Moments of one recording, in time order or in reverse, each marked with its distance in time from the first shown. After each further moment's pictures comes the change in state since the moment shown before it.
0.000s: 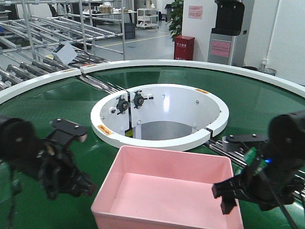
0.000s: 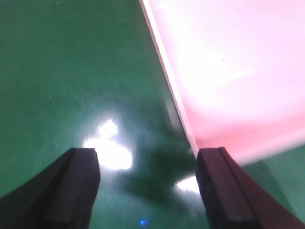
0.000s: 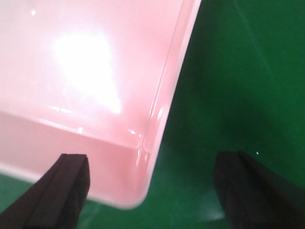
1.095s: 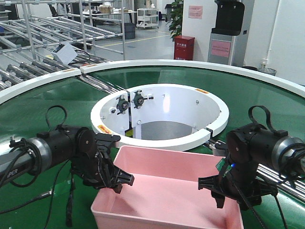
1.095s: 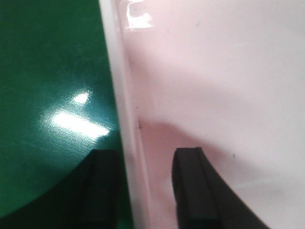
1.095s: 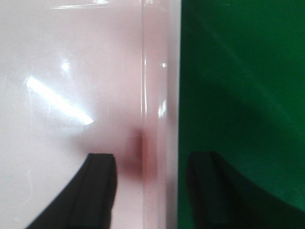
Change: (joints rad) left arm -0.038 0.419 -0.345 -0.041 0.007 -0.206; right arm 0.000 0.311 -0.164 -0.134 -0.069 0.309
